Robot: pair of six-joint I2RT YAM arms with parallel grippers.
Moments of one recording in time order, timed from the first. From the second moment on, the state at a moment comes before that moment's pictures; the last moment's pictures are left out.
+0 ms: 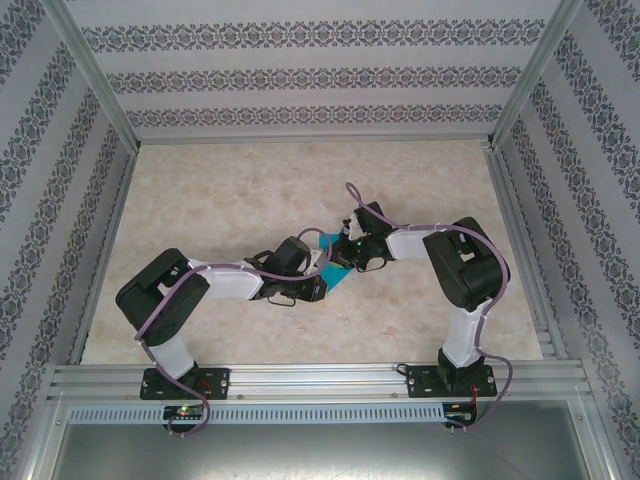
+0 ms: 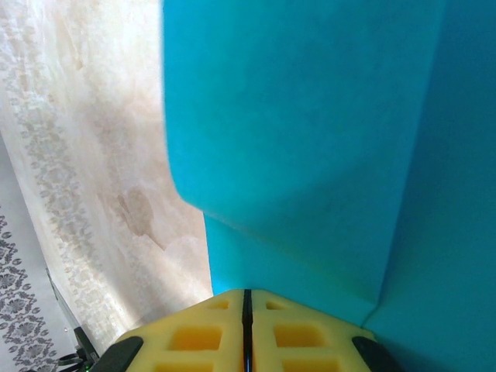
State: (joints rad) left arm -0.75 1.72 0.77 0.02 0.34 -0.50; right arm 0.45 1.90 0.93 -0.04 -0.63 0.78
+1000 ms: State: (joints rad) left arm -0.80 1.59 0.80 -0.15 0.35 -0.51; right arm 0.44 1.89 0.91 -0.04 -0.65 0.78
